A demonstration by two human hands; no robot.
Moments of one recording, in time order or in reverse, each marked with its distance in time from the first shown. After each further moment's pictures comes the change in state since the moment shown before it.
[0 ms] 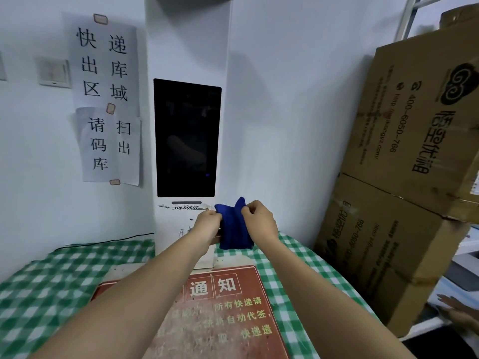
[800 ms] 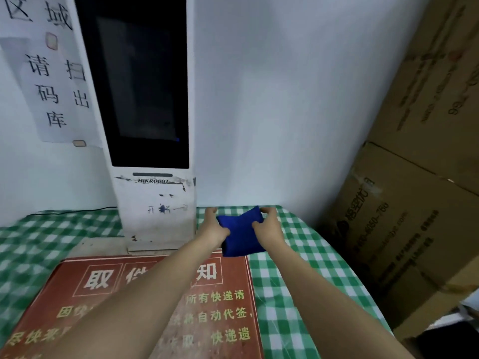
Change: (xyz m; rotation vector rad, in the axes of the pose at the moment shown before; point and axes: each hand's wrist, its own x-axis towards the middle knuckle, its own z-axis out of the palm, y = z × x) left_hand 0.135 -0.098 0.093 0.391 0.087 -0.070; right_hand 0.120 0.166 0.020 0.139 -0.193 0.272
